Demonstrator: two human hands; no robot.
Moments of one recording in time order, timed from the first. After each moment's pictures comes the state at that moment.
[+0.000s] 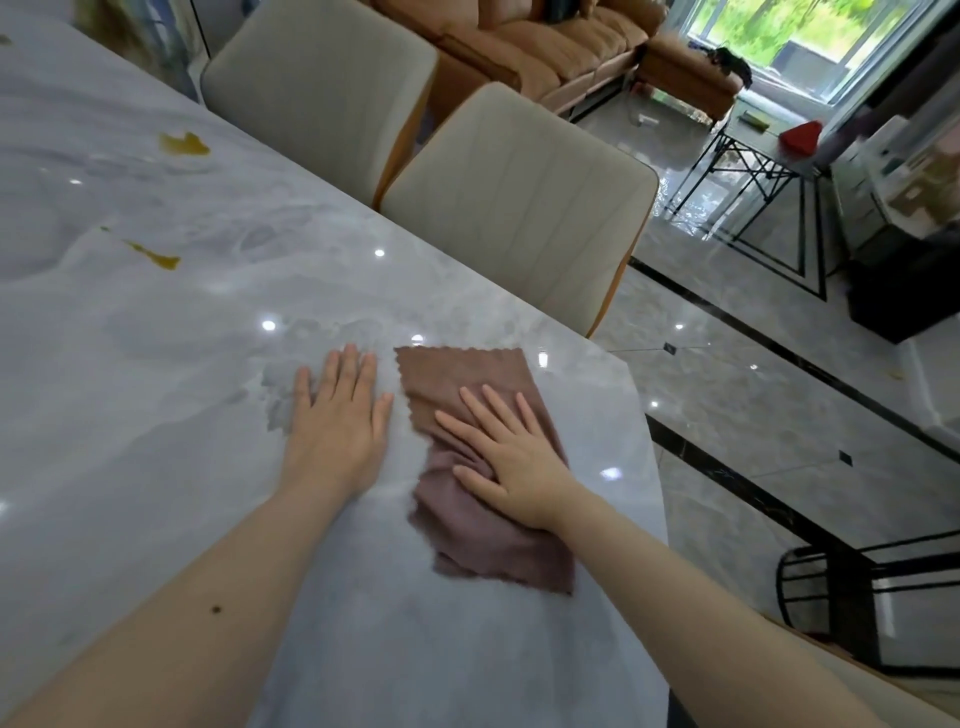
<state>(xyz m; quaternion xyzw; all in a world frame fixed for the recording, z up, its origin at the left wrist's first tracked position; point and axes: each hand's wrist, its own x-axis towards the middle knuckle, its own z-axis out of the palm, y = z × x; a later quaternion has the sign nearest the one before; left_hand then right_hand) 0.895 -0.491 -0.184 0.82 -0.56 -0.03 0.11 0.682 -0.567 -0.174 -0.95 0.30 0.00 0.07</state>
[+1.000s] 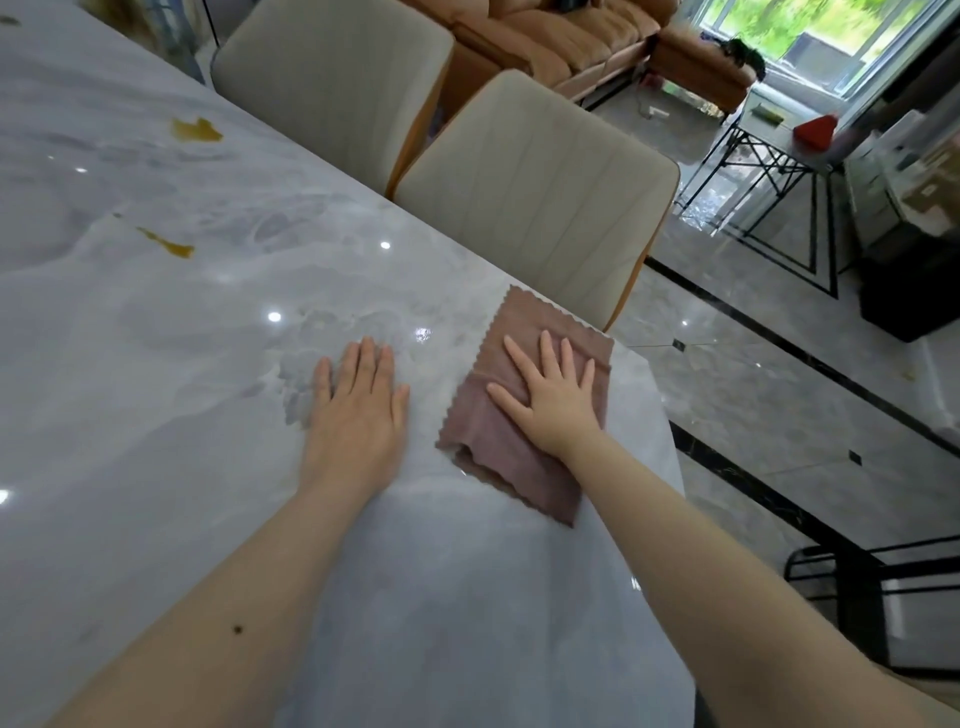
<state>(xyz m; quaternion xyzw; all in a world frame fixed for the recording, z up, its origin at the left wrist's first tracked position) 0.895 -0.492 -0.188 0.82 -0.56 -0.02 0.13 0.702 -0.623 -0.176 -0.85 0.52 0.02 0.08</state>
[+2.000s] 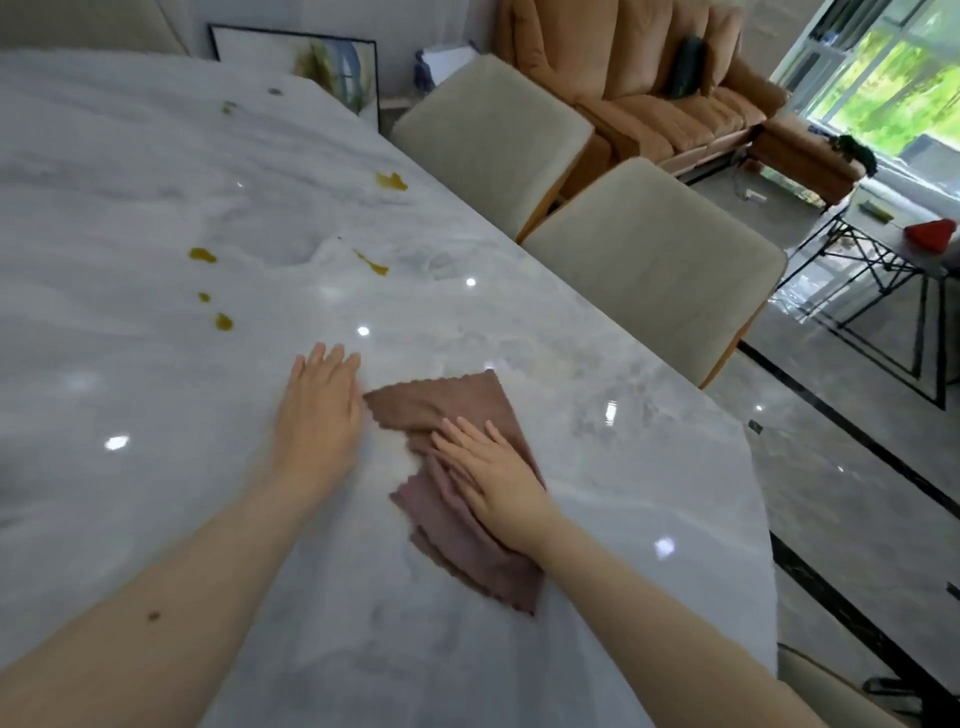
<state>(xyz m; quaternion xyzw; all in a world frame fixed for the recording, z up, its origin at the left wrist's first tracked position) 1.020 -0.355 -0.147 0.85 -0.46 0.00 0.28 0.820 -0.466 -0.173 -0.97 0.17 -0.06 0.13</state>
